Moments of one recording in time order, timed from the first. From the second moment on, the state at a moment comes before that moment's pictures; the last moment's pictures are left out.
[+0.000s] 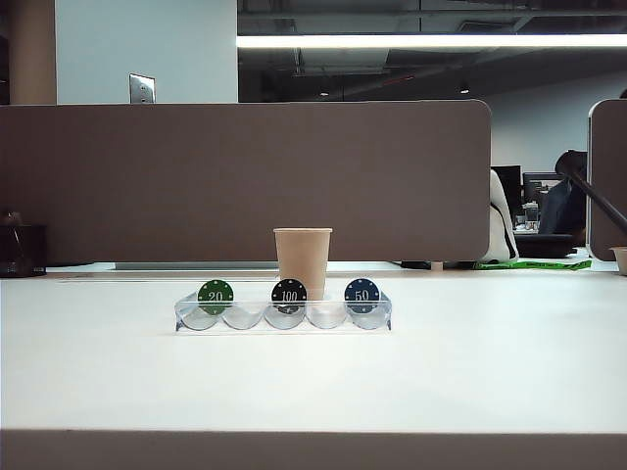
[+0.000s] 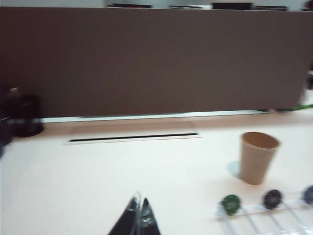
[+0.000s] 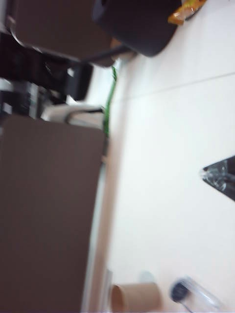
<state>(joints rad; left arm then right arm) -0.02 0.07 0.26 -0.08 0.12 0.03 0.12 0.15 0.39 -0.25 0.02 -0.11</state>
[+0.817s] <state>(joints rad) -0.09 0.68 0.51 -0.10 0.35 0.06 0.23 1.20 1.14 -0.45 -0.31 -0.24</state>
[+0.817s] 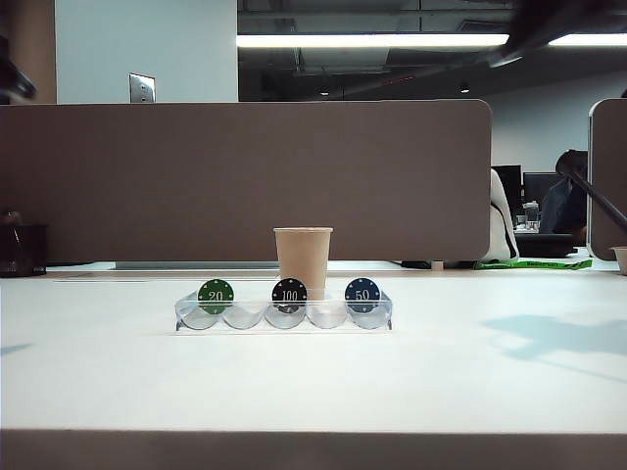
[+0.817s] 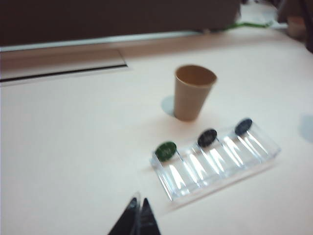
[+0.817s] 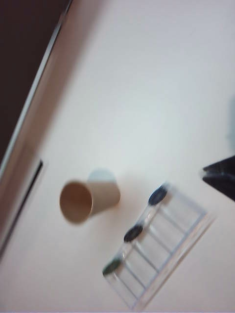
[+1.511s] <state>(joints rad) -0.29 0.78 0.51 -0.08 0.33 0.18 0.38 1.66 1.44 -0.37 -0.32 -0.30</state>
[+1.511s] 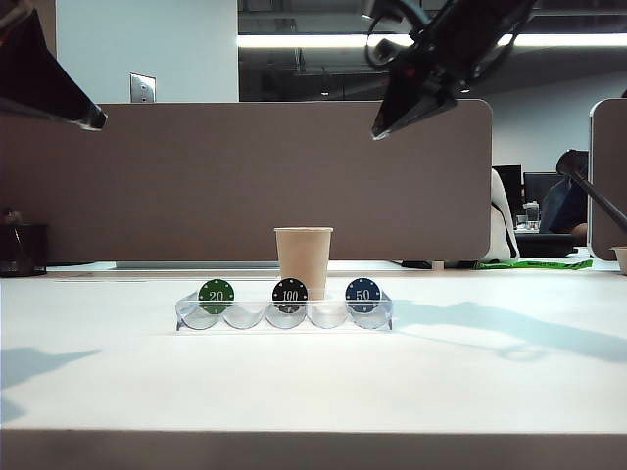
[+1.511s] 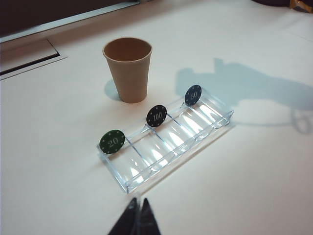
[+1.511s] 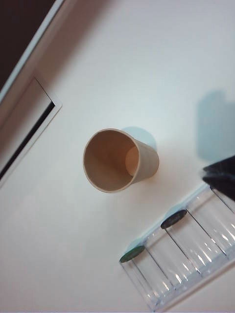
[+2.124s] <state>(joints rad) -0.29 0.80 0.51 -0.16 0.40 0.18 0.37 1.88 1.67 -0.53 -0.34 -0.47</state>
